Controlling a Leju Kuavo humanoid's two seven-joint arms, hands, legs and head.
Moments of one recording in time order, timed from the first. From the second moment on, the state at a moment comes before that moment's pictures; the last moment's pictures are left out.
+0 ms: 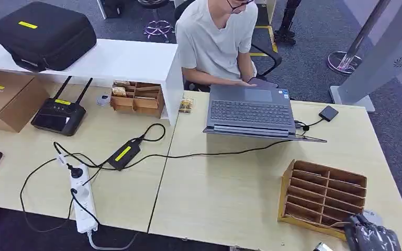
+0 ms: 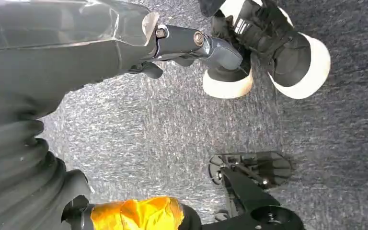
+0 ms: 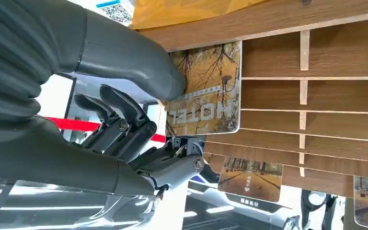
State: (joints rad) left arm -0.07 -0.23 1.14 -0.21 -1.29 0.07 -0.07; right arm 0.37 -0.45 -0.08 -1.52 1.06 -0.47 -0.10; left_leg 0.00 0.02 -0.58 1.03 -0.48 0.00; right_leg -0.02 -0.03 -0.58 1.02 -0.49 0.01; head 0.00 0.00
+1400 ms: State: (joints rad) left arm -0.07 -0.23 1.14 -0.21 -1.30 0.05 -0.04; right arm 0.21 -0.45 -0.06 -1.55 1.02 -0.47 -0.13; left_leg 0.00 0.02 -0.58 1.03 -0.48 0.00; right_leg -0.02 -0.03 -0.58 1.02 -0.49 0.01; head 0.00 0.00
